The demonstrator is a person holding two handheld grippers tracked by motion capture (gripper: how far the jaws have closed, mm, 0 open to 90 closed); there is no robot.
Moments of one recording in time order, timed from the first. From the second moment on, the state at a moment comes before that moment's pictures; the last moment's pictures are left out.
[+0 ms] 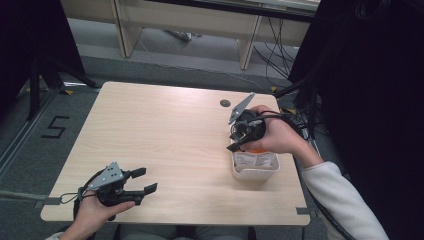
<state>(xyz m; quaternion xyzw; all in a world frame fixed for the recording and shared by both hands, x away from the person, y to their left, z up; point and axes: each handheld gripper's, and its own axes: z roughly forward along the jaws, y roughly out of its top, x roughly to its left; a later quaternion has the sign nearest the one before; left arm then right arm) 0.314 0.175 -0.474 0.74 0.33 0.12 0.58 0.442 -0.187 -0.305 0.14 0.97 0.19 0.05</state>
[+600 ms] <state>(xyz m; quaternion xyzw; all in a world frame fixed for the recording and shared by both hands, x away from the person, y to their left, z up) 0.313 0.173 -0.476 0.73 0.34 0.12 0.58 0.414 -0.149 -0.352 0.14 0.96 0.25 0.04</state>
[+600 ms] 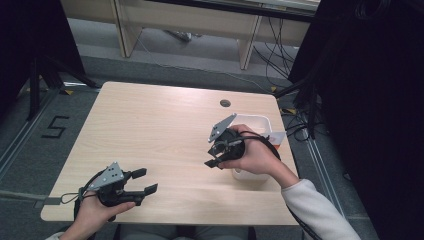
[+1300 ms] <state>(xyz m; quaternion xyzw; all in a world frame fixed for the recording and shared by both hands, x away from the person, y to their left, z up) 0.313 0.171 -0.479 0.74 0.34 0.11 0.57 0.388 -0.153 -0.423 0.17 0.93 0.33 0.07</state>
